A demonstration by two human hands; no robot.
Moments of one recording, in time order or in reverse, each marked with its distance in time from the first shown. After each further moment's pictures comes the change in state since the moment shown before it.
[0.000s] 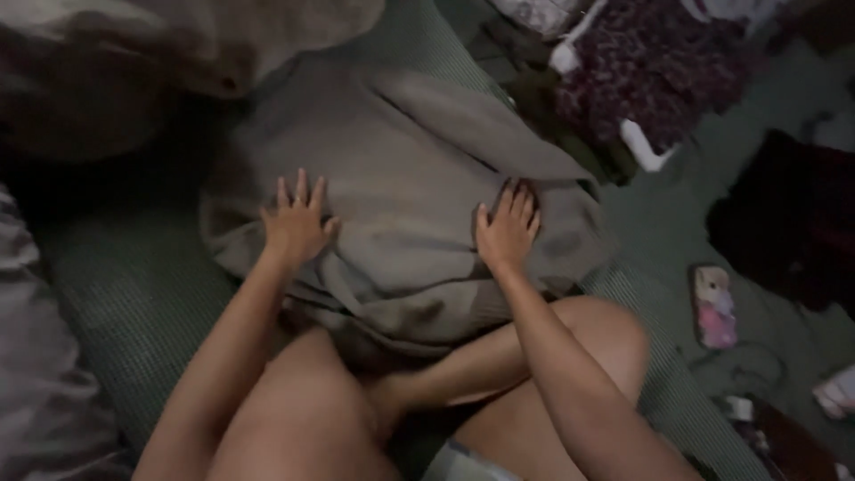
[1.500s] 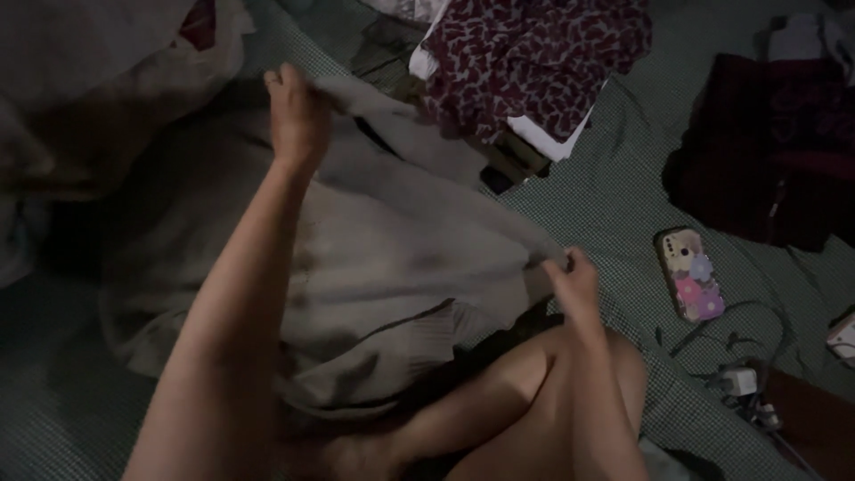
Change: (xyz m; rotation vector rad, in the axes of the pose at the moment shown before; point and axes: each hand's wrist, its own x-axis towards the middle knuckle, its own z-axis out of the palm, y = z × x) left_hand 0.212 0.202 -0.074 -0.488 0.562 0.220; right_hand -0.047 0.221 -0.066 0.866 -0.120 0.559
